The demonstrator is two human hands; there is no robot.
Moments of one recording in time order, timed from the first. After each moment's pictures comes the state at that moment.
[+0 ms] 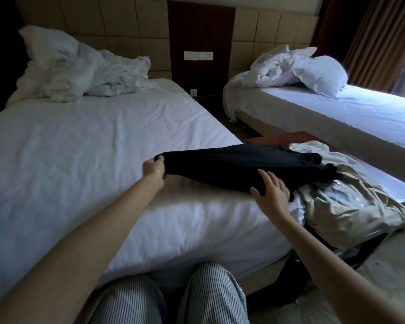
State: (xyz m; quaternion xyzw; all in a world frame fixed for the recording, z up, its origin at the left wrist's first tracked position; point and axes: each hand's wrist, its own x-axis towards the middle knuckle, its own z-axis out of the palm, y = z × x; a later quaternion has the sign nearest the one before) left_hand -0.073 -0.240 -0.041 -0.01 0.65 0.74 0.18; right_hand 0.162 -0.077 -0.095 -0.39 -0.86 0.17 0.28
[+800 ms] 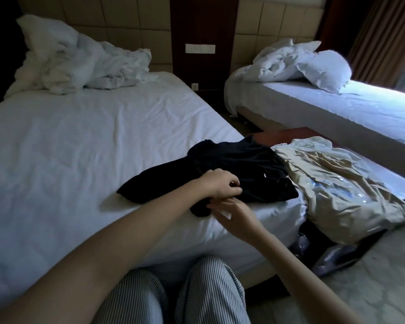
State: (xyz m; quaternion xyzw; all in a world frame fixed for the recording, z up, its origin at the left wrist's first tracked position) left_hand 0.024 -0.194 -0.041 0.60 0.79 0.08 0.12; right_hand 0.146 -0.161 -0.103 -0.08 -0.94 0.25 0.23
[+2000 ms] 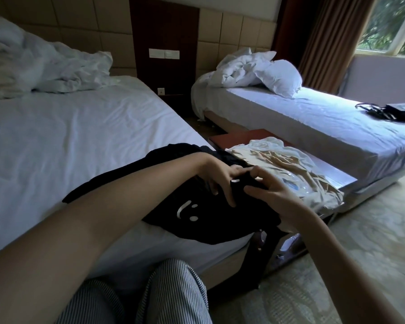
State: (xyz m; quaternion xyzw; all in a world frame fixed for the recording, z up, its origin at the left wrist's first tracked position) left_hand 0.101 -0.136 0.033 0.62 0.65 0.01 0.44; right_hand 0.281 -0.100 -0.003 -0.13 -0.77 0.58 0.25
